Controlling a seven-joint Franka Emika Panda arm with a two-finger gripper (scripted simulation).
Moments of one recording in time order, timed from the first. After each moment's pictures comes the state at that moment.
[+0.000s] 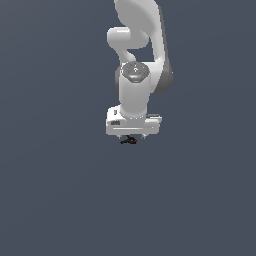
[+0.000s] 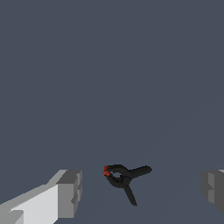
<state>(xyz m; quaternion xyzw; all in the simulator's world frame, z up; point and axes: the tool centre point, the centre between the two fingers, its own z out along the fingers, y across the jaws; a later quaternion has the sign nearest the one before) -0.006 0.016 0.160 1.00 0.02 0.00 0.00</state>
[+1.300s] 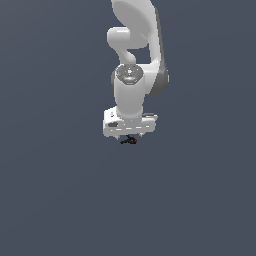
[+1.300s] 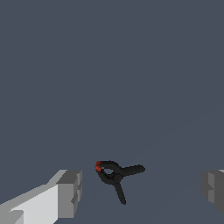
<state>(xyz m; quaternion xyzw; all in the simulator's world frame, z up) -0.012 0.005 0.153 1.00 0.06 -0.01 0.00</state>
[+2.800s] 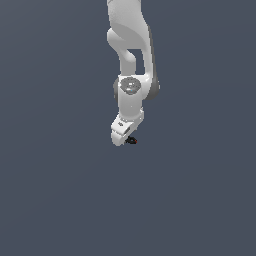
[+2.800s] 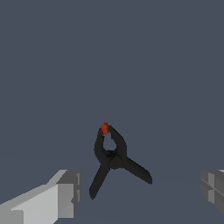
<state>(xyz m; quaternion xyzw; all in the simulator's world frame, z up) -0.067 0.005 0.082 0.89 0.45 0.00 0.00</state>
